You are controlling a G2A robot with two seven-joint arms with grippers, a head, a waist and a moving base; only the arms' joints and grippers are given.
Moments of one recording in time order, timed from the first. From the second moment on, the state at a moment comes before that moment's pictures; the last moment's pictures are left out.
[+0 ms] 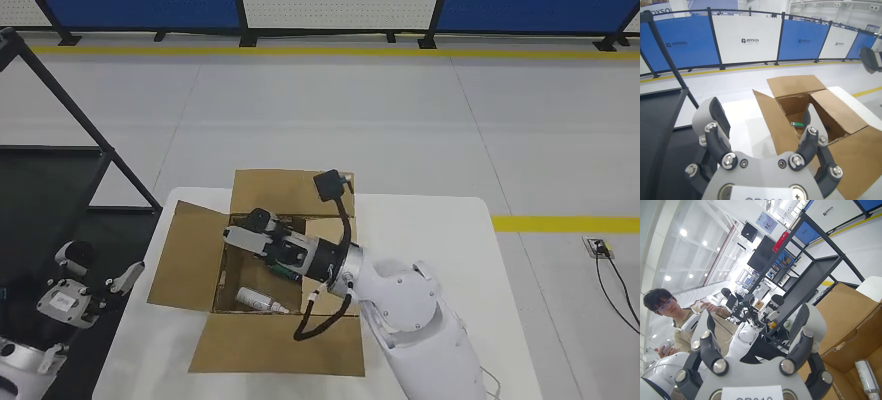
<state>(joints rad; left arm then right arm) 1.58 -1.00 -2.05 -2.04 0.67 -0.45 -0.25 -0.82 -1.64 1.15 -1.67 -0.14 -0.22 0.74</state>
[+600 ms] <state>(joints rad) 1.02 -0.94 -1.61 -1.99 0.28 -0.14 -1.04 -1.34 -1.55 1.52 -2.11 -0.01 -0.43 0.77</state>
